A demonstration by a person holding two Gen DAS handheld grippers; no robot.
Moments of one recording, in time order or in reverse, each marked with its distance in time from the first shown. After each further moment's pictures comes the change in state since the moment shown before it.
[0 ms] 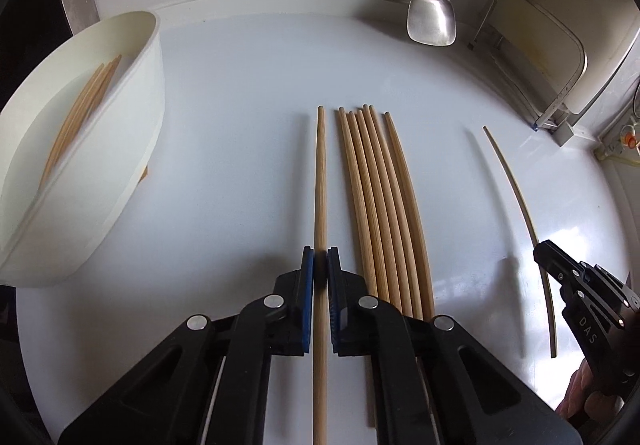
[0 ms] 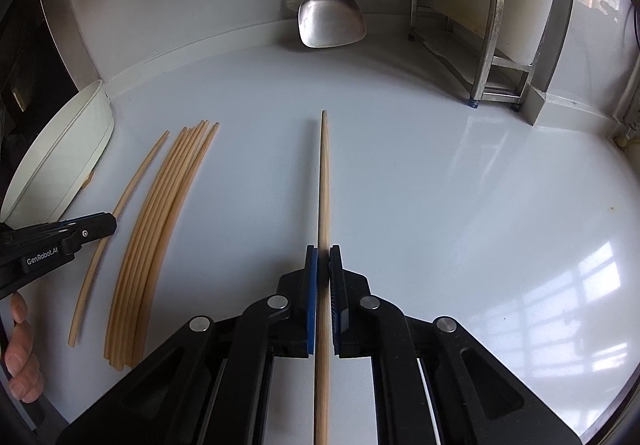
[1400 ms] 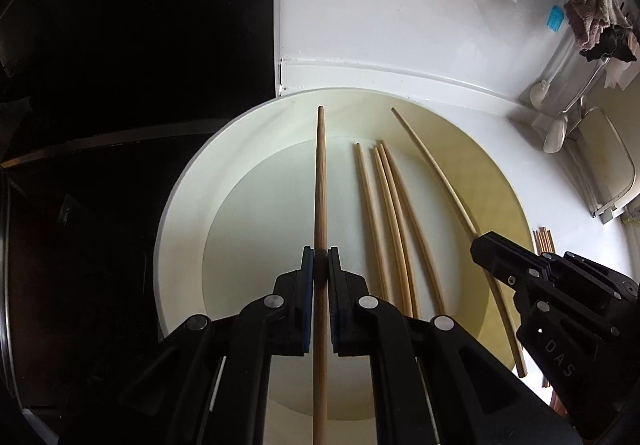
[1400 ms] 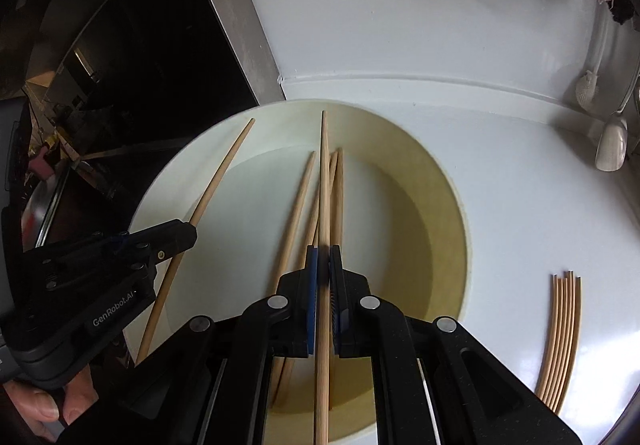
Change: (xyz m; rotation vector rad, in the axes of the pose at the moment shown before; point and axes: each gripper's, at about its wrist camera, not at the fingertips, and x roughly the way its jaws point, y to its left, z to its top) left arm -0.048 0.265 0.090 -0.085 -0.016 0.070; right arm 0.049 0.356 0.138 -0.160 0.100 0.234
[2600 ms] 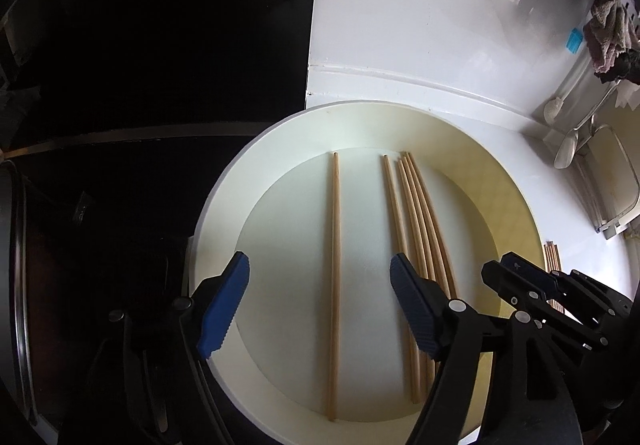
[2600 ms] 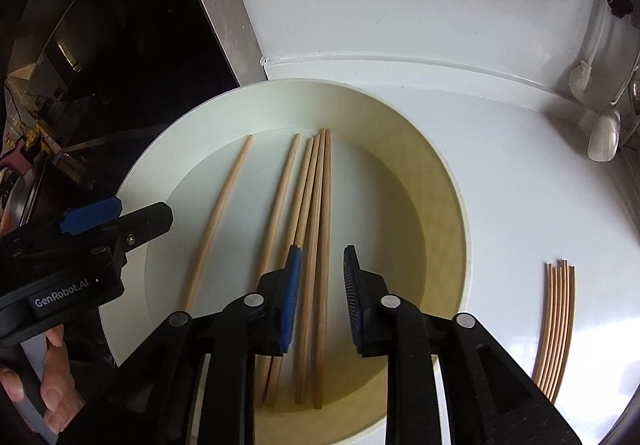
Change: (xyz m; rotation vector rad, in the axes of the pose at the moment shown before) left arm -0.013 0.019 0.003 -0.044 -0.020 0.017; right arm 0.005 -0.001 -0.004 0.016 0.038 -0.068
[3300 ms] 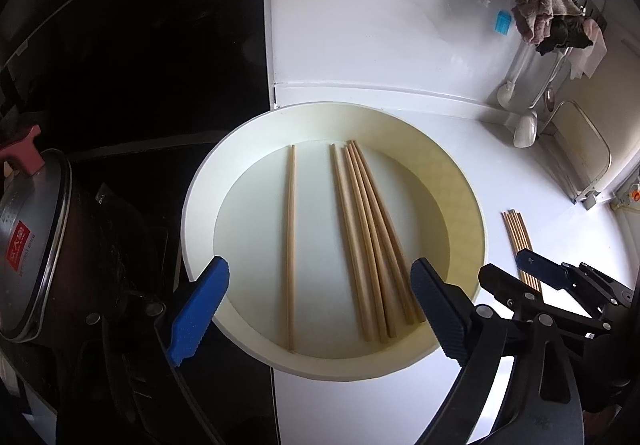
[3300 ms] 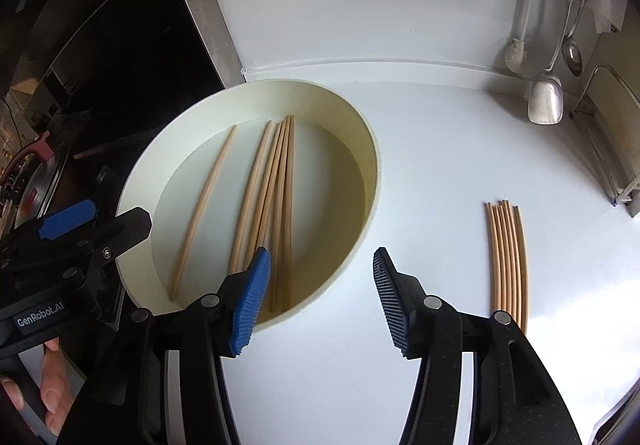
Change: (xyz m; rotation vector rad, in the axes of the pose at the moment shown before) left arm -0.063 -0.038 -0.053 0.078 -0.087 -0.012; right arm -0.067 -0.024 -0.059 0.064 -0.048 -0.050
